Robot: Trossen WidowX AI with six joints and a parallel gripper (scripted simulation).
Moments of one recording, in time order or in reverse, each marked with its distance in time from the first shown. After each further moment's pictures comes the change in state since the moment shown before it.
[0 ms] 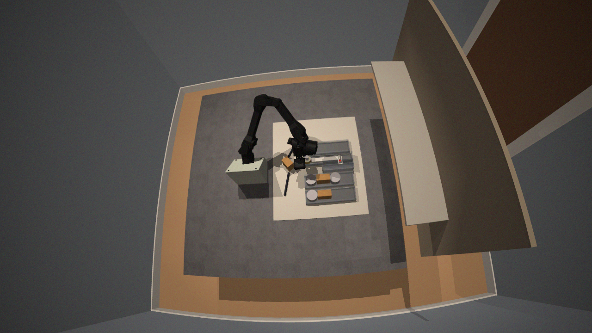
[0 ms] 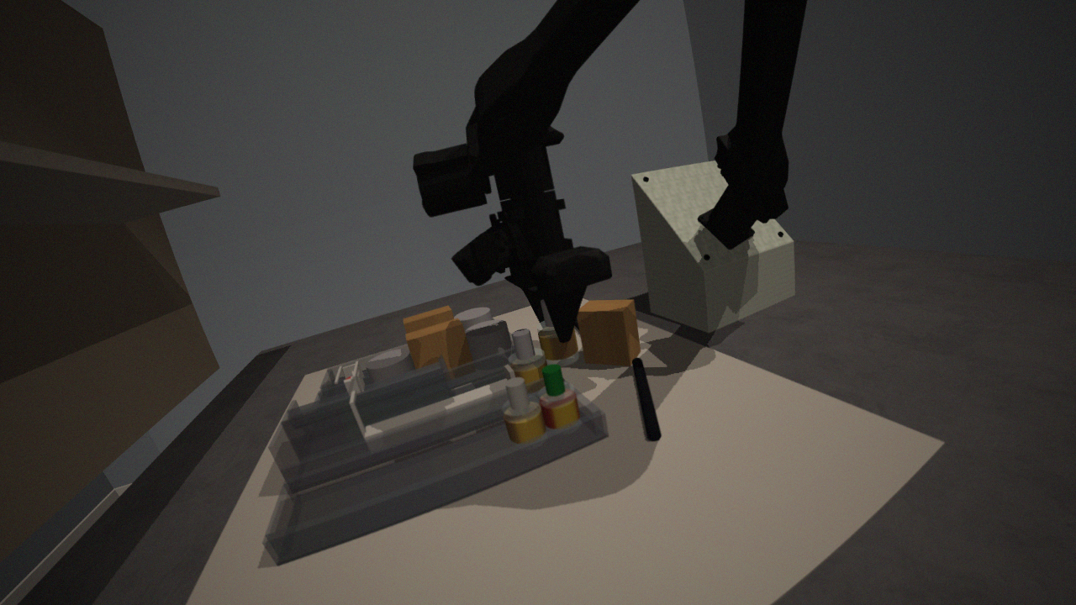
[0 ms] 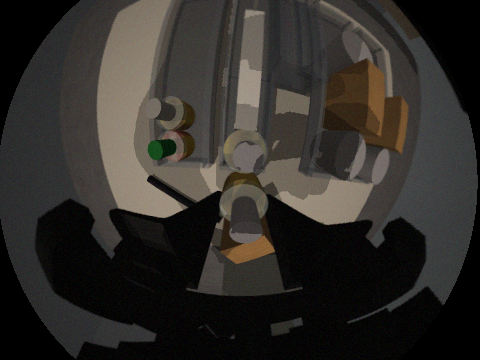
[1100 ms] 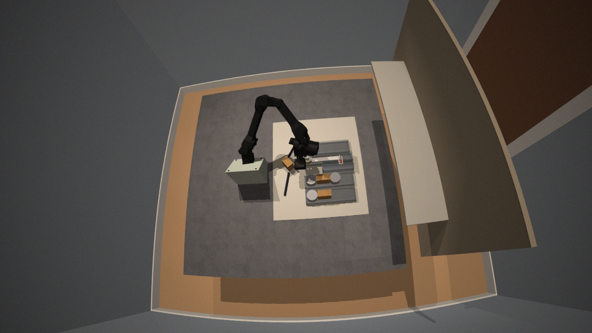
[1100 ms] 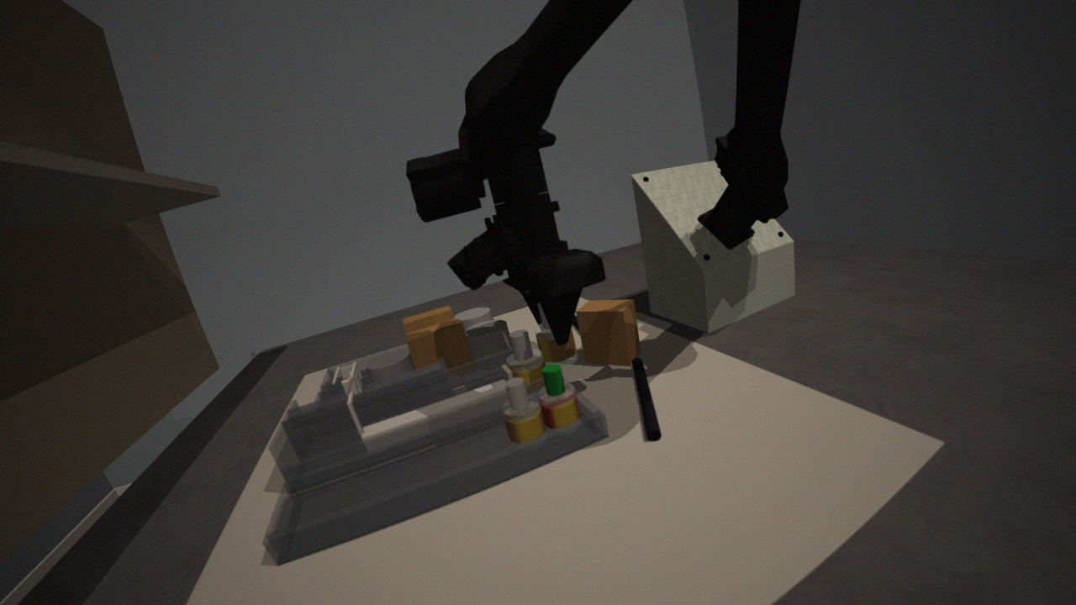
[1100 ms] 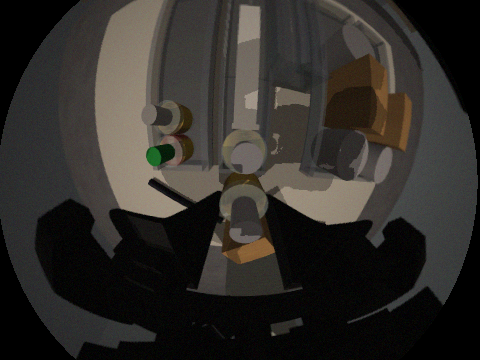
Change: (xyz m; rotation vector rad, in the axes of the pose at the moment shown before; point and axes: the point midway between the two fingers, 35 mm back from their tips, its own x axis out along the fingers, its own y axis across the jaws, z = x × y) arm 0.001 0.000 0.005 0.027 0.022 0.006
